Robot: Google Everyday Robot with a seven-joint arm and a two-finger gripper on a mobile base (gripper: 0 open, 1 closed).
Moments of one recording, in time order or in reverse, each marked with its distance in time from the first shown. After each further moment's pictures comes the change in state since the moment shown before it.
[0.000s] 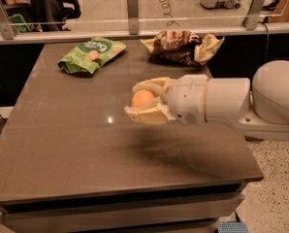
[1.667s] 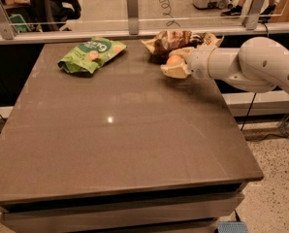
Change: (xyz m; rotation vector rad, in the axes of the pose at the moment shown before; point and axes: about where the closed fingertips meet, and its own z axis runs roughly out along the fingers) arm 0.108 -0.240 0.006 0.309 0.126 0.000
